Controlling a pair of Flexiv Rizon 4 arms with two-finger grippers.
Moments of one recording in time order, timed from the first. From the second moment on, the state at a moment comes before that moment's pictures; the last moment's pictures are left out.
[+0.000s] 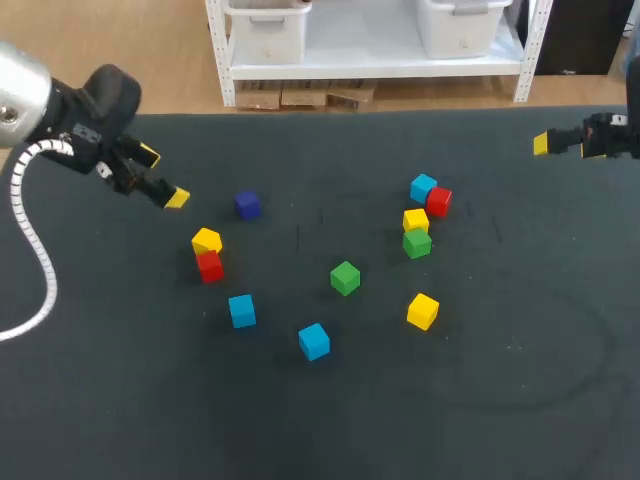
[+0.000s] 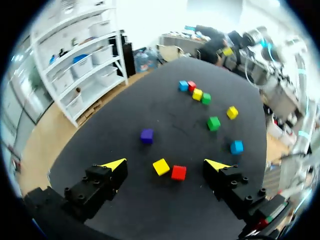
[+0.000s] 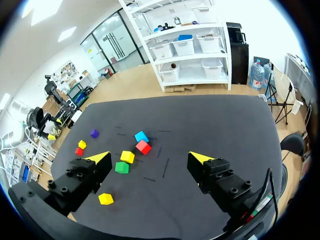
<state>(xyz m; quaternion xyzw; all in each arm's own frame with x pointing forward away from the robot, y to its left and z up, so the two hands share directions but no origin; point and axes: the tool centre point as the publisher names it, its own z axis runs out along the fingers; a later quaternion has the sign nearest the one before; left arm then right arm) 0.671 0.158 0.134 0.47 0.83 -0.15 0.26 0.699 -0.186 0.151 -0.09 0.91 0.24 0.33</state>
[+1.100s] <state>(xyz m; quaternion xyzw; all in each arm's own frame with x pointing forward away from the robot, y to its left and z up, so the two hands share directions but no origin) 0.650 0.149 0.130 0.66 0.72 -0.11 0.17 0.699 -0.186 0.151 -0.09 0.91 0.24 0.33</state>
